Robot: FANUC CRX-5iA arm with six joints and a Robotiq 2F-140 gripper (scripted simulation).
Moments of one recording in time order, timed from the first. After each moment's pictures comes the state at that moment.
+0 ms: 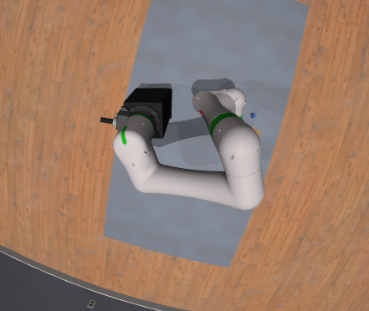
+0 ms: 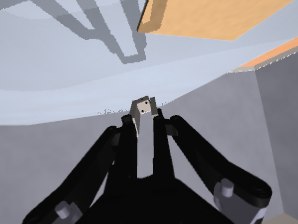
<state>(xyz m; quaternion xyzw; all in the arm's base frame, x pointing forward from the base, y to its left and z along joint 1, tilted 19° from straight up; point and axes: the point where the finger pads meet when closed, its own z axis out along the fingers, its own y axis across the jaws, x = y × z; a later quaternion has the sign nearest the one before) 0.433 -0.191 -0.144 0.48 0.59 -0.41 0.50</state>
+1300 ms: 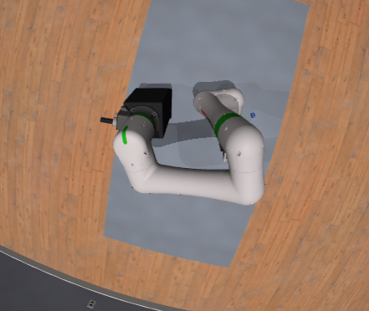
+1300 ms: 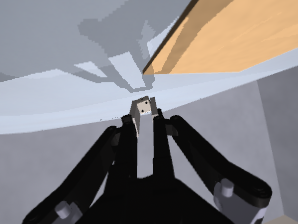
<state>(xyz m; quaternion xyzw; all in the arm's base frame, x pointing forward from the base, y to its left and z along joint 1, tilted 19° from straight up) 0.437 -0.205 -0.188 0.48 0.59 -0.41 0.50</state>
